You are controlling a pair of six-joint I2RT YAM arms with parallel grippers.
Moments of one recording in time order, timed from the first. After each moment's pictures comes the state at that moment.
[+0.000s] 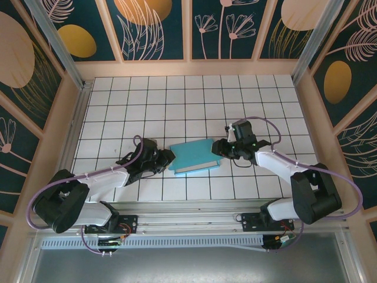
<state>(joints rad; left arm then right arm) -0.64 1.34 0.47 0.17 0.23 -1.31 0.44 1.36 0.69 -0.22 -0.39 0.60</state>
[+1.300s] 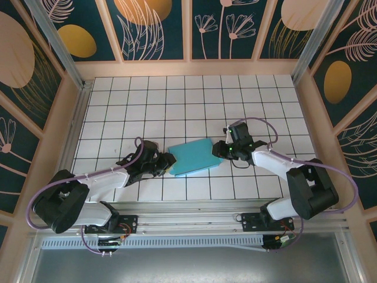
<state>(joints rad) -0.65 1.34 0.46 0.13 0.28 -1.30 0.47 1.41 0.68 -0.19 -0.32 0.57</state>
